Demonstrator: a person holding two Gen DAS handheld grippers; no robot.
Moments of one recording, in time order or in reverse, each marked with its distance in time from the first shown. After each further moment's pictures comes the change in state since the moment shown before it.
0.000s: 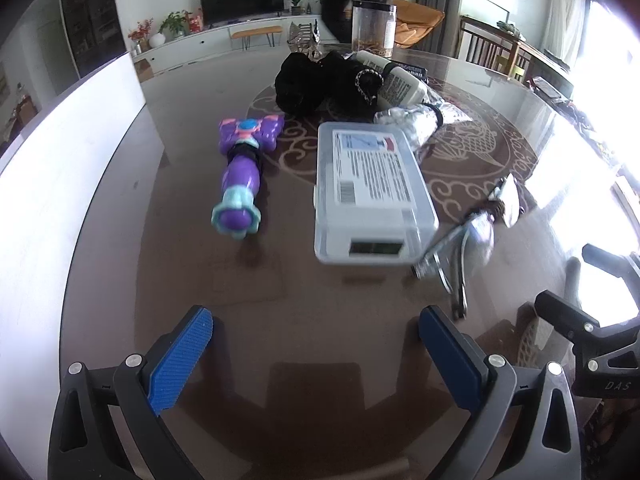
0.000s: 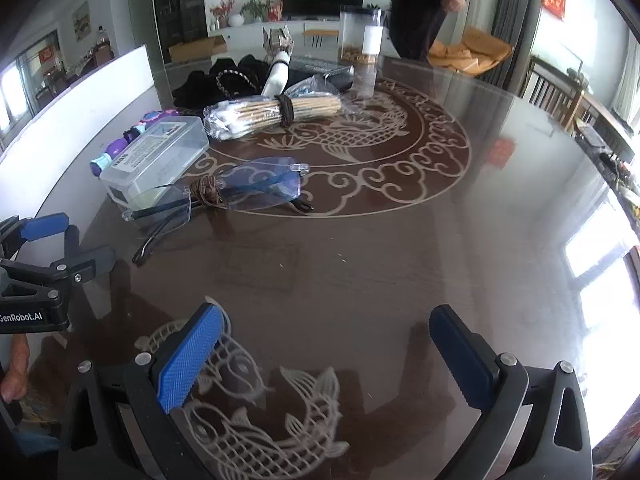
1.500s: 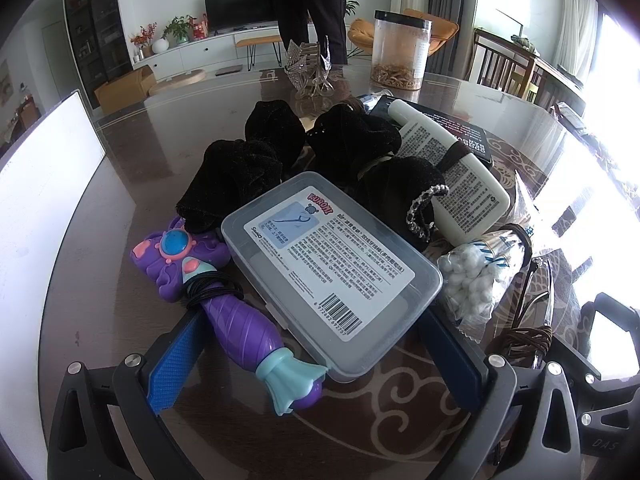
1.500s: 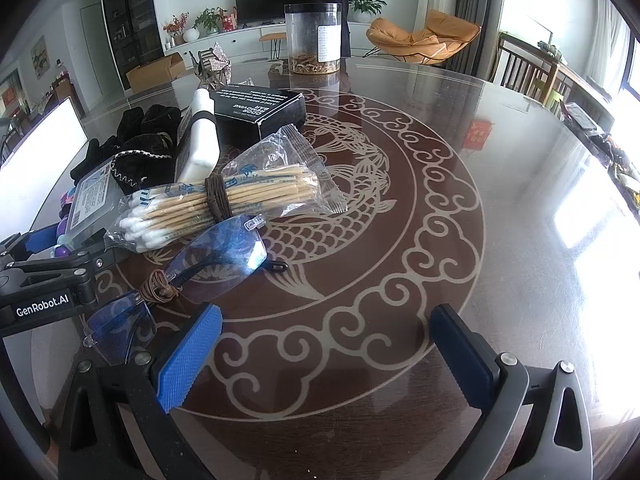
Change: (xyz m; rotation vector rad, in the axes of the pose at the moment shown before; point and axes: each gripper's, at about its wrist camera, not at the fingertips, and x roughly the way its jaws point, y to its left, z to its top) left arm 0.086 -0.003 0.122 -0.021 -0.037 0.004; right arm 0.067 -0.019 0.090 0.139 -0.001 -0.071
